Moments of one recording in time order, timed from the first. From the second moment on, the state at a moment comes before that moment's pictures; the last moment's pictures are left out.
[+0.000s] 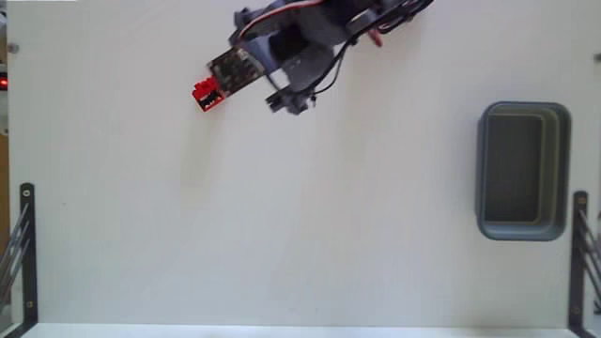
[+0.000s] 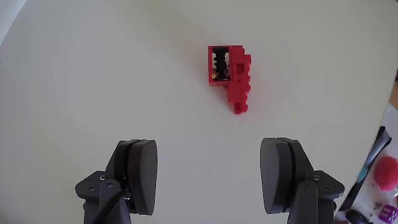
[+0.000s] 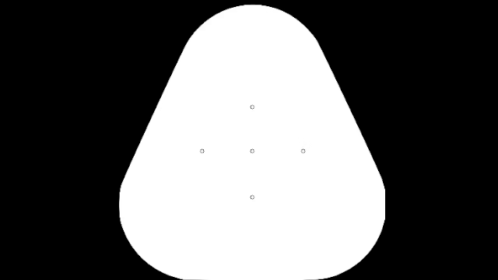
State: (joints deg) arm 55.1 135.1 114.4 78.0 -0.3
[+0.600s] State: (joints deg) arm 55.1 122.0 112.8 68.9 -0.3
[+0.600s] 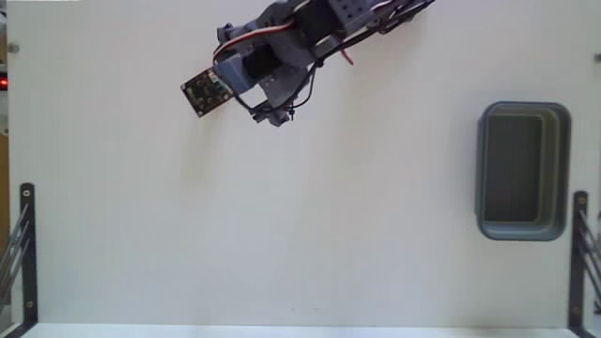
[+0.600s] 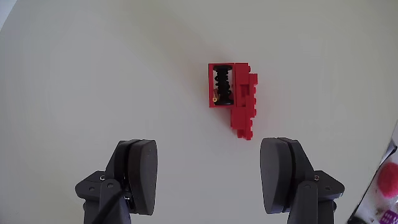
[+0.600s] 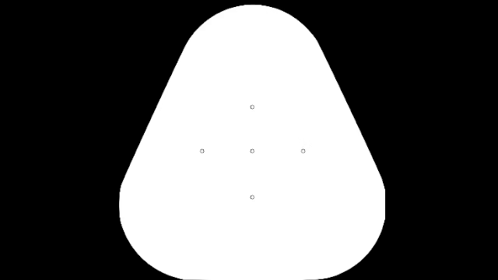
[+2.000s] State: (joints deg) arm 57.5 106.3 103.2 62.4 -0.2
